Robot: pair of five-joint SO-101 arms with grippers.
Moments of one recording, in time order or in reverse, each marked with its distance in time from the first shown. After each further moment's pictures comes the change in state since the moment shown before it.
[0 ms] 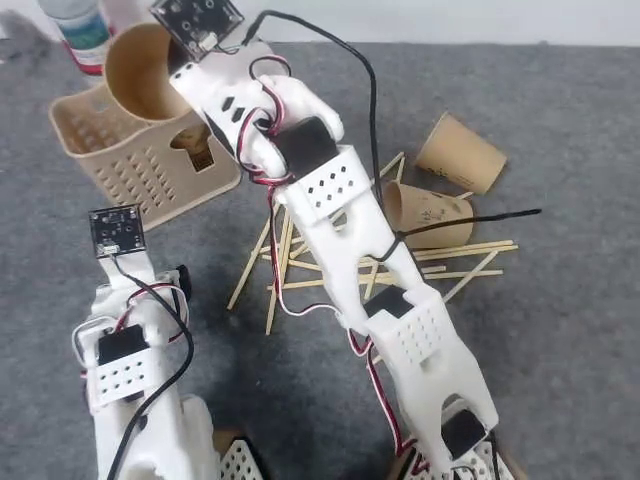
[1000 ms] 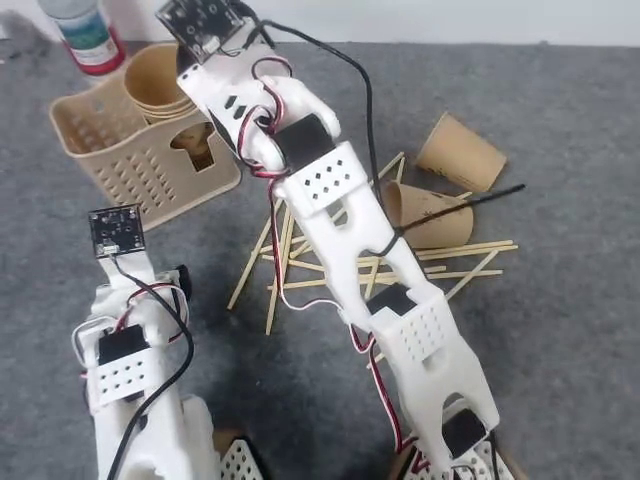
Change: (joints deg) left arm 0.0 0.0 0.0 0.0 0.3; right arm 1.3 -0.2 4.1 -1.7 2.2
